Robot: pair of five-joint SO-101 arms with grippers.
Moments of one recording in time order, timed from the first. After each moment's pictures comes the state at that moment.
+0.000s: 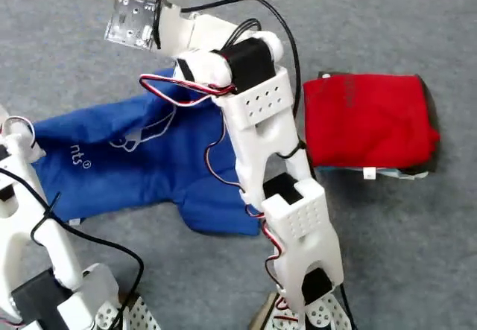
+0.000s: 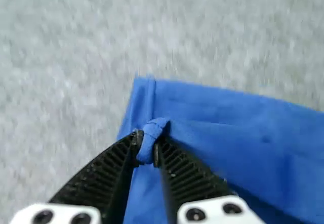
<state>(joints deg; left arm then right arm) -38.0 -19.7 38.0 39.3 -14.4 -33.3 34.6 -81.1 101.1 38.8</state>
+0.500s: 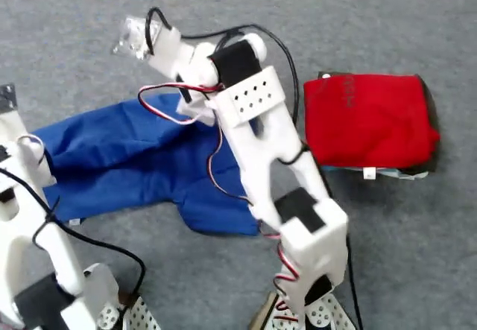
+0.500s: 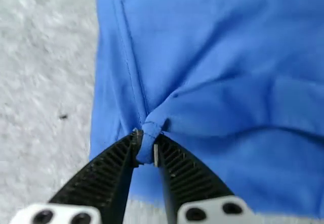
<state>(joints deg) -38.0 -23.4 40.7 57.5 -24.7 -34.5 18.3 -42.7 100.6 32.8</state>
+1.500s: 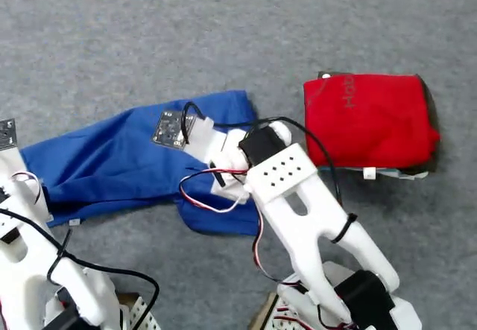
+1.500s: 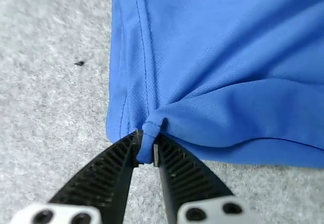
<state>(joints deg) -46.2 -37.5 54.3 58.4 -33.3 -36.3 -20.4 27.6 78.6 31.0</state>
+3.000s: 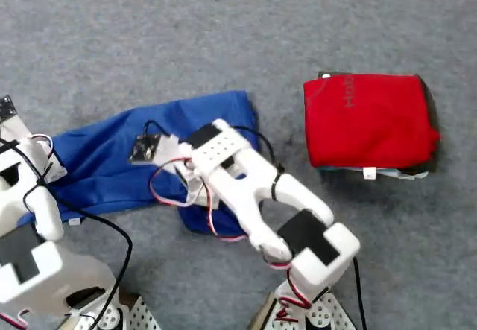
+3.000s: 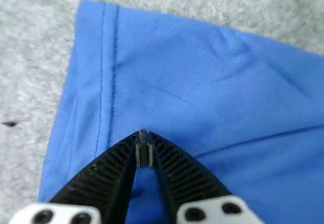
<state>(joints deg) -37.1 1.3 35.3 43.5 -8.7 -43.4 9.2 21.7 69.3 30.7</state>
